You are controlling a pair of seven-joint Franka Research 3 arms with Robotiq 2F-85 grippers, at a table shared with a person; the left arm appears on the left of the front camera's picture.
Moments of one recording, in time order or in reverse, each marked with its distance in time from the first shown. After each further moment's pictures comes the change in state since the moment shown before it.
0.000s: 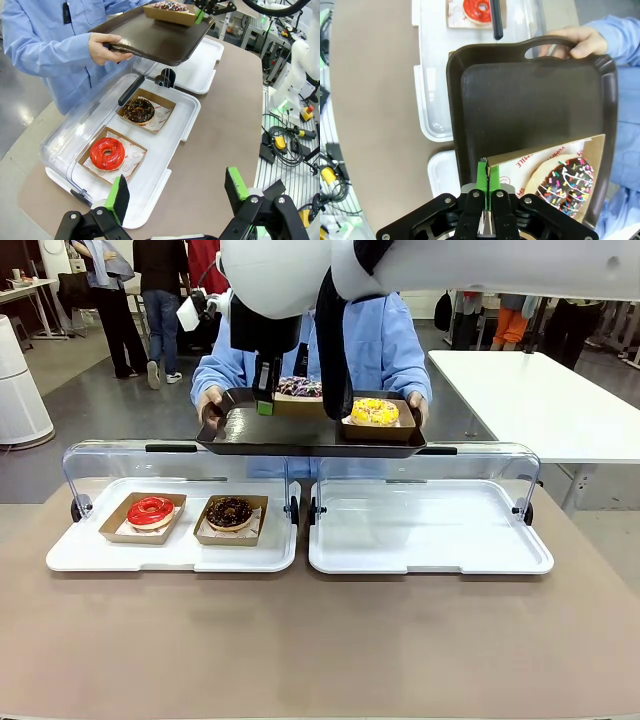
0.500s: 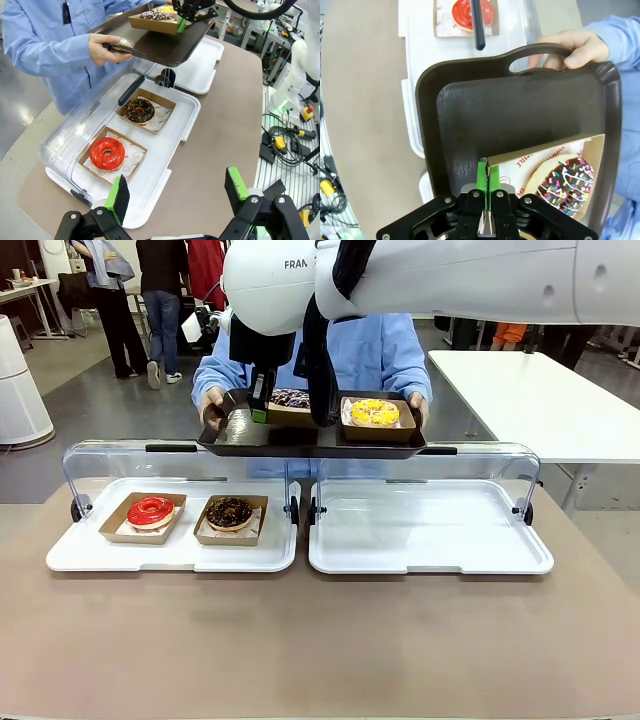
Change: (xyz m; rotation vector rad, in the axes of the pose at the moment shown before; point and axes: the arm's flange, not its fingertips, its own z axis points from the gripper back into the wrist) left arm 0.000 0.000 0.000 0.000 0.000 0.000; right arm 0.007 -0.030 -0.034 0.026 -0.038 -0.036
